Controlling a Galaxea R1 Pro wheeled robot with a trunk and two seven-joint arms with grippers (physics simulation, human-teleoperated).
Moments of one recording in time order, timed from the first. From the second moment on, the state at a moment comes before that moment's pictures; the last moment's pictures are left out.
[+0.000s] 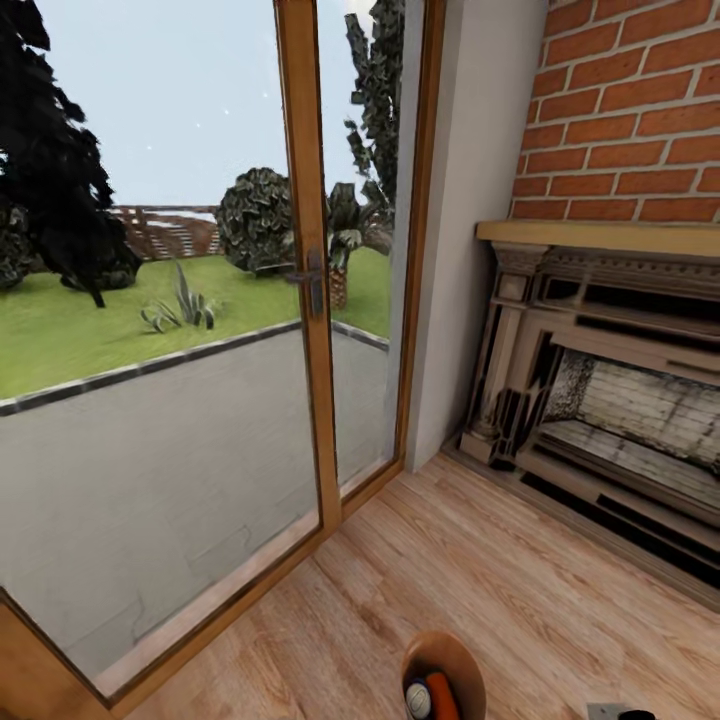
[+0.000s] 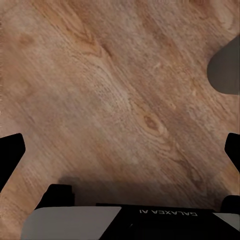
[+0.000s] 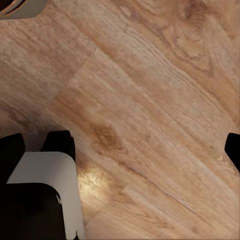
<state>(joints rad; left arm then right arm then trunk) -0.34 -0.09 -0.53 -0.18 0.63 -0.04 0.14 -0.48 -0.26 -0.07 -0.11 0.12 0.38 0.16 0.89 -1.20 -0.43</state>
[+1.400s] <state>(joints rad) -0.33 -0.09 -0.53 -0.18 0.63 -0.04 0.14 -0.47 -0.26 -0.07 -0.02 0.12 0.16 0.16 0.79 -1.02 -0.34</state>
